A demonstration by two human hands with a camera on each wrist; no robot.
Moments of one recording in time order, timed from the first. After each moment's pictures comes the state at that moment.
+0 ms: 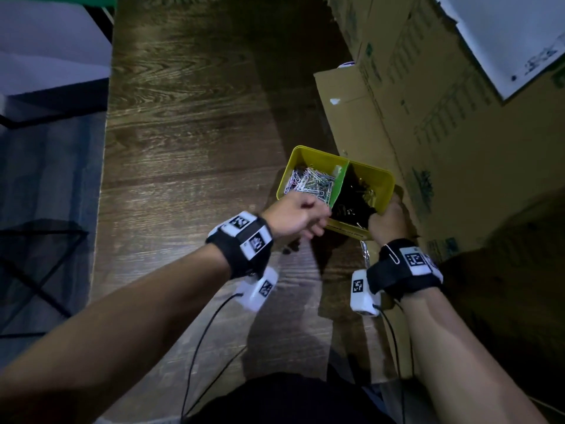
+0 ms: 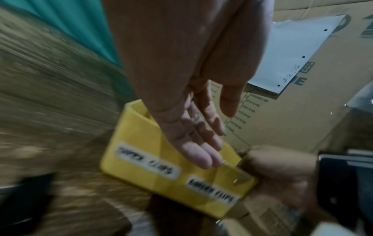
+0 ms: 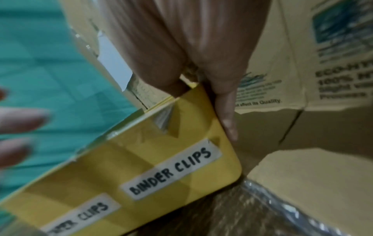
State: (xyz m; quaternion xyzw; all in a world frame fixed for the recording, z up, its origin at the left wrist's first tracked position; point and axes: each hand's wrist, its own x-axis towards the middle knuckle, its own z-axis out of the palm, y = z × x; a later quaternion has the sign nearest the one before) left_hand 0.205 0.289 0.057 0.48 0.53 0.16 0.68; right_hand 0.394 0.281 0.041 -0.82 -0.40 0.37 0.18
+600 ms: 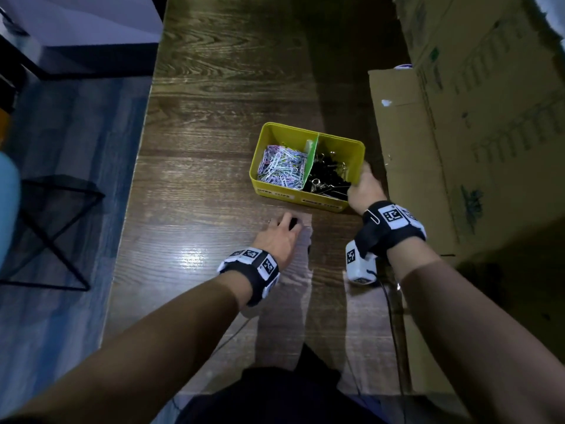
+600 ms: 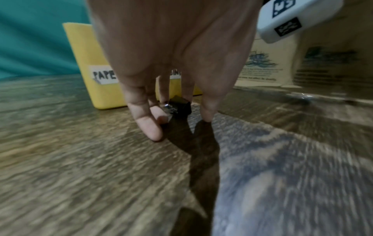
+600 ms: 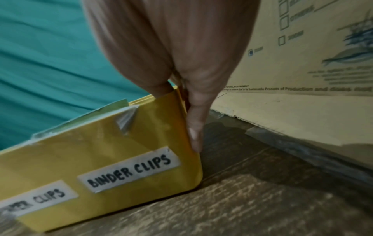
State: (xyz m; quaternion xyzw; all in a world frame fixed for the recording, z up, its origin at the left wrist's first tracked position) left_hand 0.127 0.232 -0.035 0.74 0.62 -0.12 0.23; right_hand 0.292 0.342 0.029 -0.73 -0.56 0.40 0.06
